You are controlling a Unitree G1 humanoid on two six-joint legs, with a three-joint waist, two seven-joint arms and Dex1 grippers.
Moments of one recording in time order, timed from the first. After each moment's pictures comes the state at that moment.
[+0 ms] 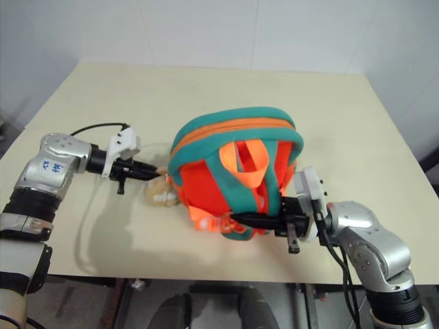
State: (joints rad) left arm -0.89 0.80 -0.21 0.55 -0.15 0.26 -1.28; right arm -0.24 -0.69 -0.07 -0.47 0.84 0.55 1.13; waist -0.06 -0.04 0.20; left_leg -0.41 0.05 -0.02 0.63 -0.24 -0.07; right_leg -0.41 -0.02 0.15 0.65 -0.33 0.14
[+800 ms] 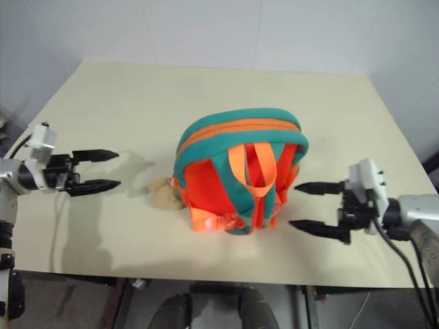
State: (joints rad) left arm -0.60 0.90 0.28 0.53 -0.52 0.18 -1.50; right arm -0.12 -0.98 -0.39 -0.15 0.71 0.43 1.31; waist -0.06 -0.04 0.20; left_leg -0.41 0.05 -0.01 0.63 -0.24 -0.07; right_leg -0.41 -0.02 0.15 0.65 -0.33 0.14
